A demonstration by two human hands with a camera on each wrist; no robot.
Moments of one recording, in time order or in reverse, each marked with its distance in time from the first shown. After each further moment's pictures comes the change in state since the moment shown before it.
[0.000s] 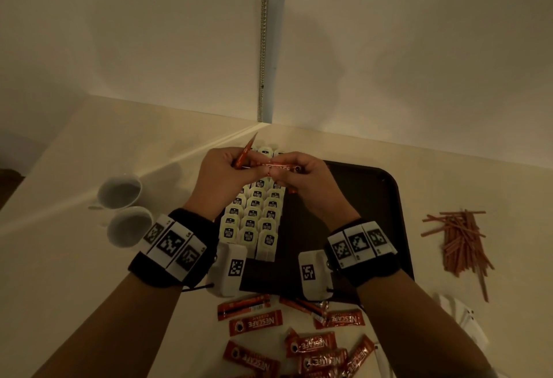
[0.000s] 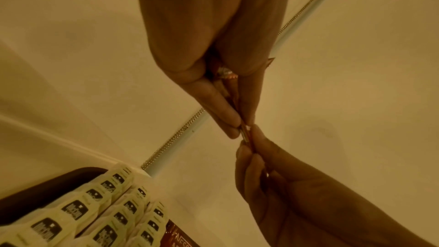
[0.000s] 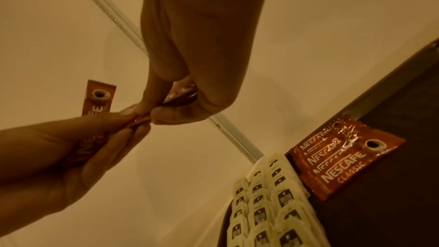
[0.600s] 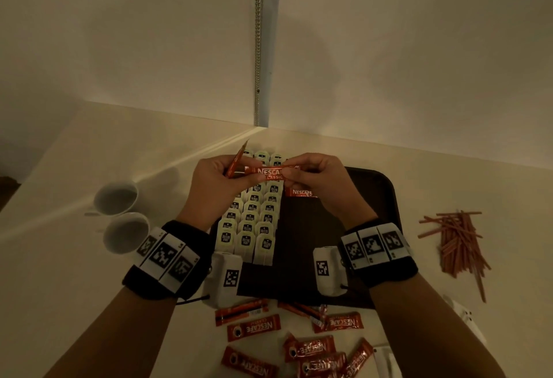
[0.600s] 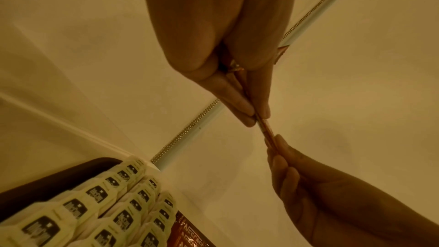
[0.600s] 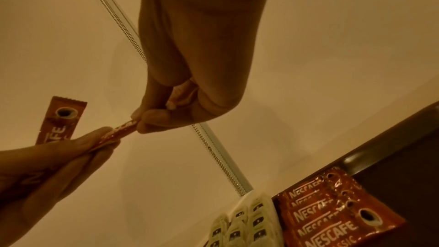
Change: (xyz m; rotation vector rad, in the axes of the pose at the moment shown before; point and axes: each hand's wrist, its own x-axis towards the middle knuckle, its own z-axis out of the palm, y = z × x) left_hand -0.004 -0.008 0.001 -0.127 0.045 0.018; right_hand -0.005 -0.018 -0.025 -0.083 0.008 0.005
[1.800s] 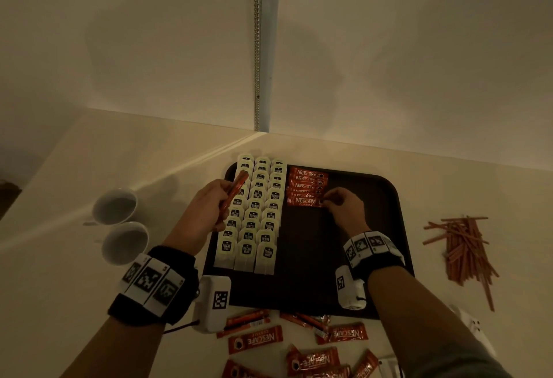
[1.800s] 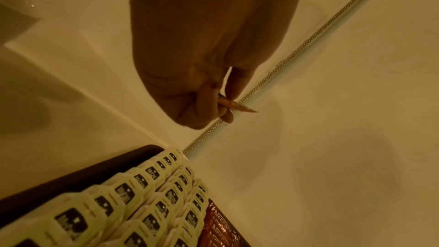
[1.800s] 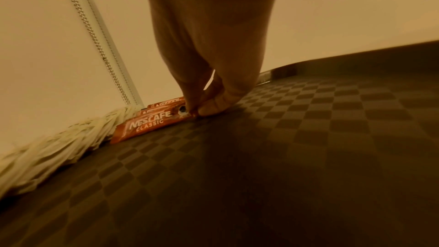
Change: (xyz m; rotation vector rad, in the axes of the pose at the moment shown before) left_hand 0.002 -0.031 -0.020 0.070 -0.063 -0.438; right_hand 0.029 0.127 -0.072 -0.619 0.412 0.310
